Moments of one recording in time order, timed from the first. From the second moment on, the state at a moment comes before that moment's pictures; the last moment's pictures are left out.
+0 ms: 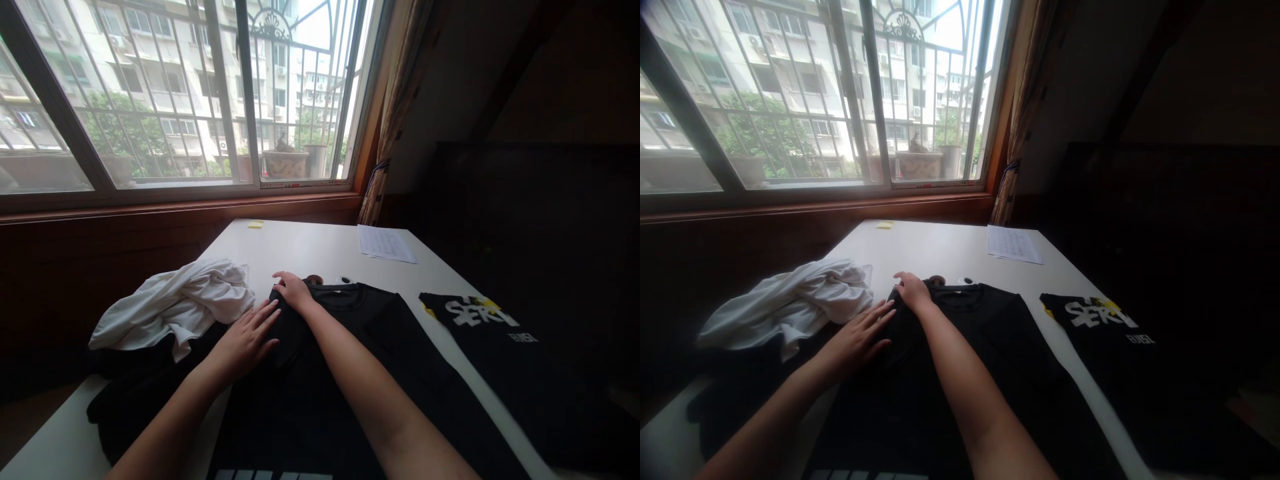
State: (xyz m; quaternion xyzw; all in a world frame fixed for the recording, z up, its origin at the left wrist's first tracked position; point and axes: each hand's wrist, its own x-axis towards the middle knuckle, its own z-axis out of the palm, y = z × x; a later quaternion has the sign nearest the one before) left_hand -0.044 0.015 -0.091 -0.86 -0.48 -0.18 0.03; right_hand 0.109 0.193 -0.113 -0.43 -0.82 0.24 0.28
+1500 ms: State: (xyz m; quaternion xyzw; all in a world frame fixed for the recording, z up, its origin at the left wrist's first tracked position) left_hand -0.005 0.009 -0.117 -0.87 -0.48 -0.11 0.06; right_hand 0.118 0.208 -0.112 -0.43 -0.86 0.14 0.25
